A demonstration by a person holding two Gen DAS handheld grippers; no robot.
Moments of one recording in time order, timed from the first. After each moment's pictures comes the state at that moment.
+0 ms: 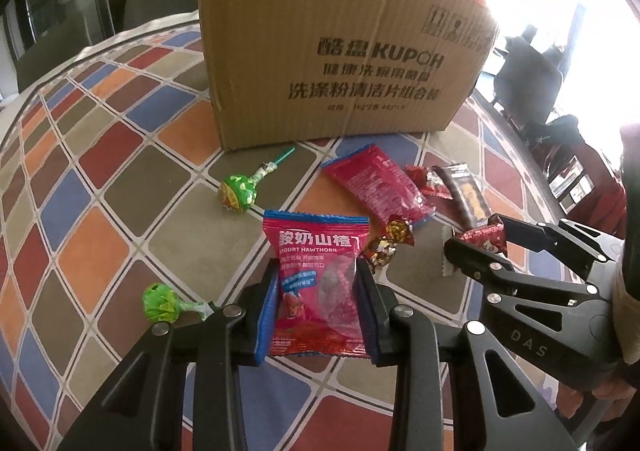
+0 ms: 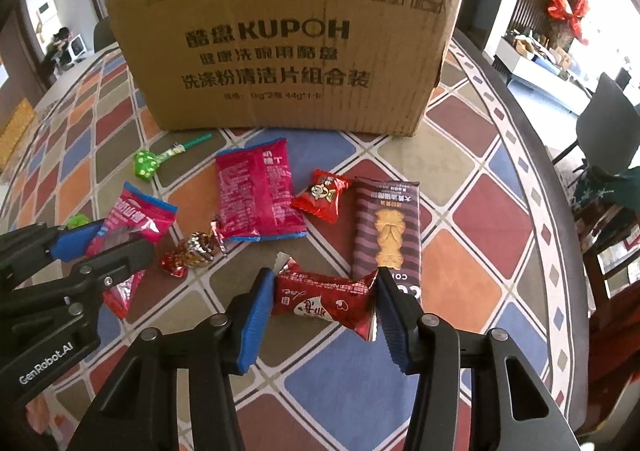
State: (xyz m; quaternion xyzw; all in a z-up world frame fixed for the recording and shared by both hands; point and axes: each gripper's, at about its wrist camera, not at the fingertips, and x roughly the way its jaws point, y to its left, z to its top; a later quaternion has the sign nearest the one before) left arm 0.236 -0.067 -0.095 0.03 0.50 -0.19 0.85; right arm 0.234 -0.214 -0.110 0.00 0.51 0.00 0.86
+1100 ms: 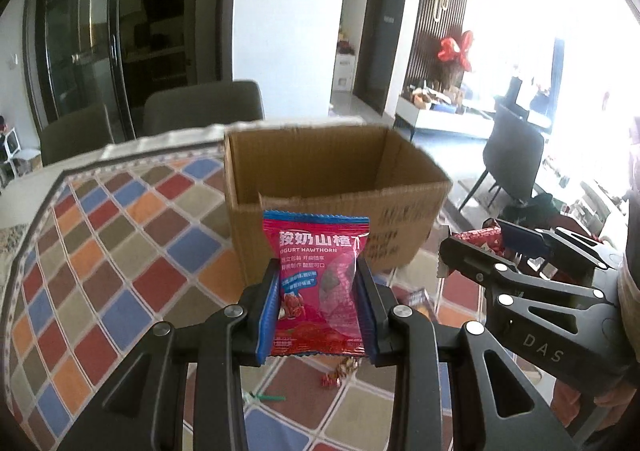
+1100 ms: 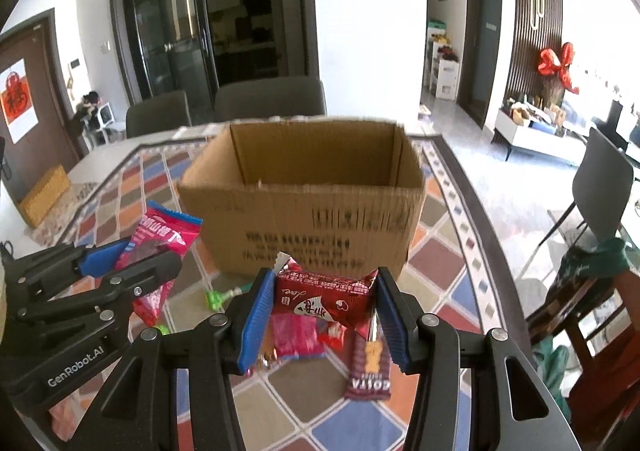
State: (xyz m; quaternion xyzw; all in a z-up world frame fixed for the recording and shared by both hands) left arm 0.241 -0.064 0.035 0.02 0.35 -0.19 0.92; right arm 0.231 -0.223 0.026 0.01 0.36 0.02 0.93
